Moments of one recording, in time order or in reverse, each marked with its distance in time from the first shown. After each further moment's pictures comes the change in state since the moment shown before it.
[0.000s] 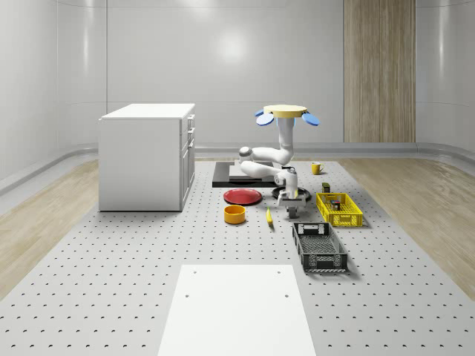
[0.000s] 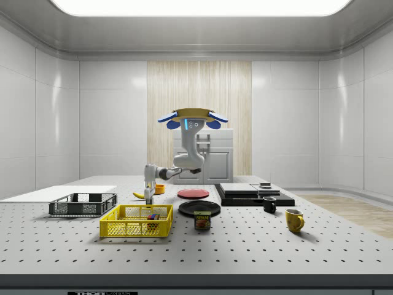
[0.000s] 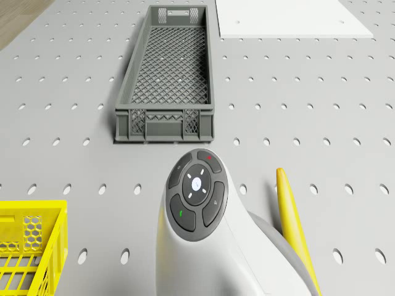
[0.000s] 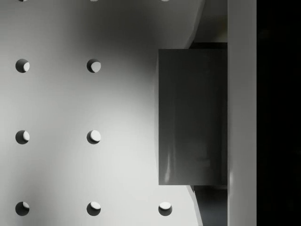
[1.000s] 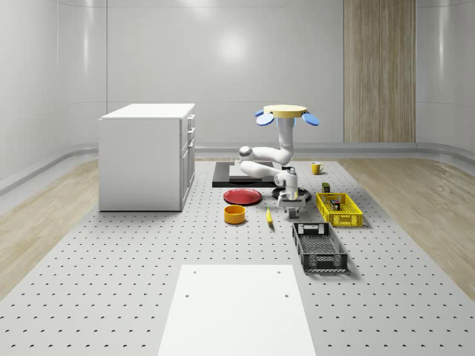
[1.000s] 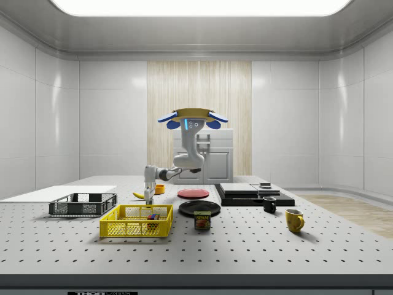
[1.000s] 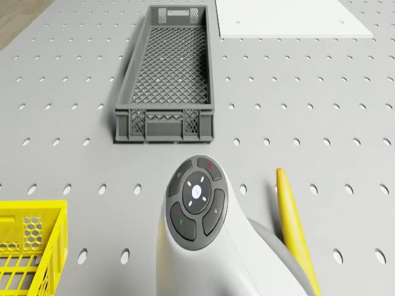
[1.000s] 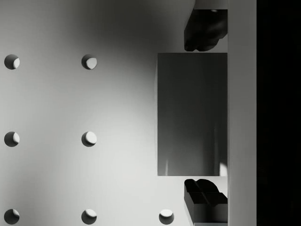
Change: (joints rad) arm -0.019 -0.019 -0.046 0.019 -0.037 0.039 0.007
